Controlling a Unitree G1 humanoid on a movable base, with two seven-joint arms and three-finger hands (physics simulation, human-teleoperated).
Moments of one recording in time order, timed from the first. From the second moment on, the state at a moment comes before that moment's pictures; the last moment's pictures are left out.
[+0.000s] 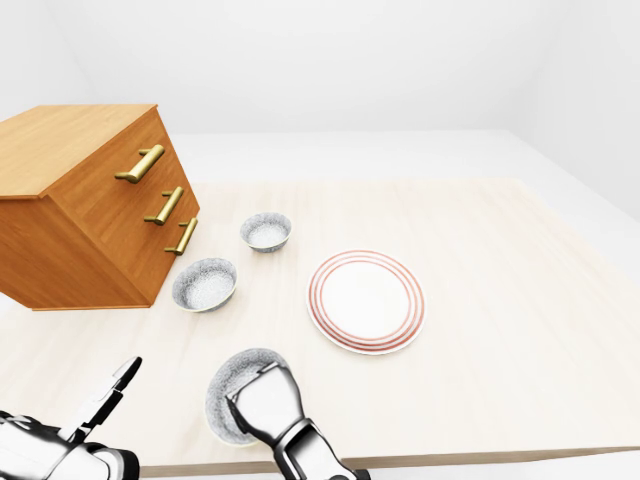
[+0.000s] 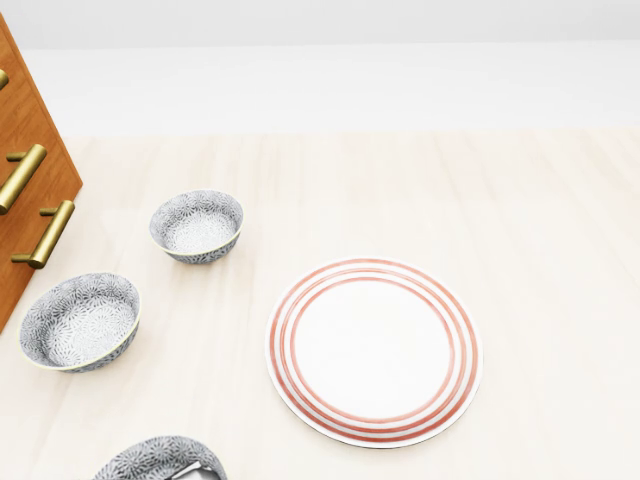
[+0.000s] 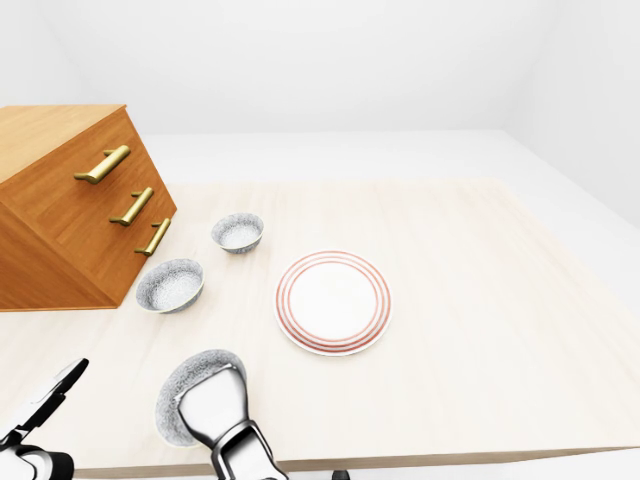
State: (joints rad) left arm 0.24 -0.05 0.63 -0.19 -0.08 -0.09 0.51; right arm 0.13 0.28 0.79 0.31 -1.58 0.09 -0.09
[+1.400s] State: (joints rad) left arm 0.25 -0.06 0.62 -0.18 -0.07 -0.09 0.51; right arm 0.24 0.08 0.88 -0.23 -1.69 0.09 0.11
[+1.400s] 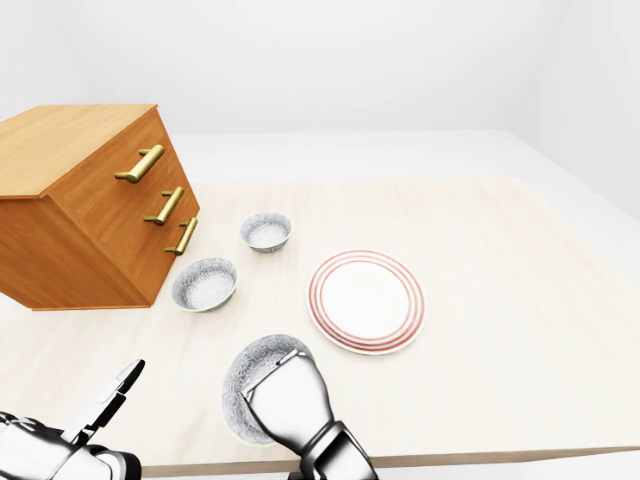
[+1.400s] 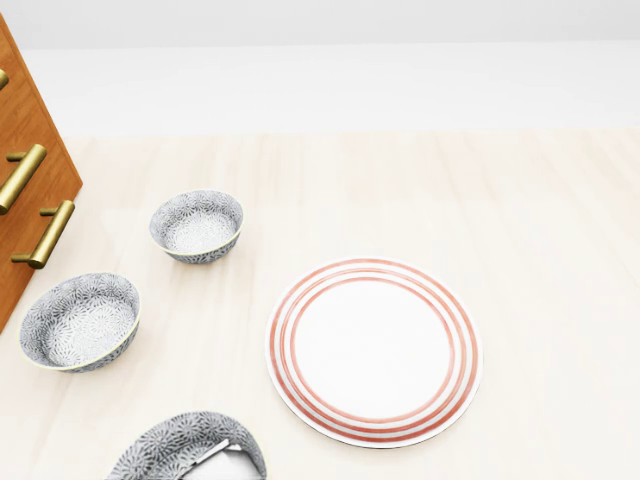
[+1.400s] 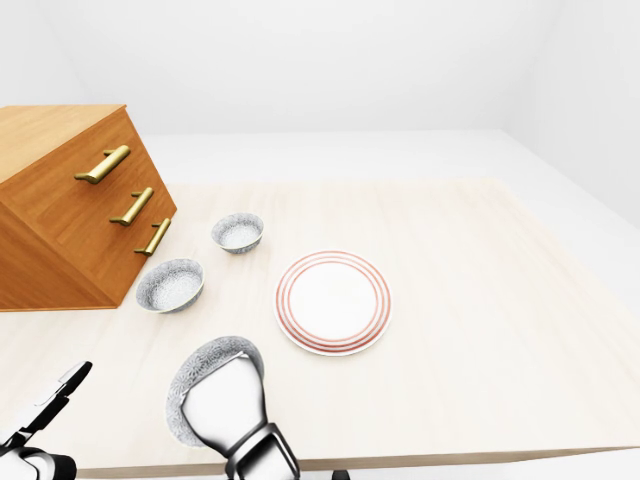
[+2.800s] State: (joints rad) left arm 0.25 -0.06 0.62 -0.16 -0.07 -0.09 0.51; right arm 0.30 0.02 0.70 -0.79 -1.71 0.09 0.17
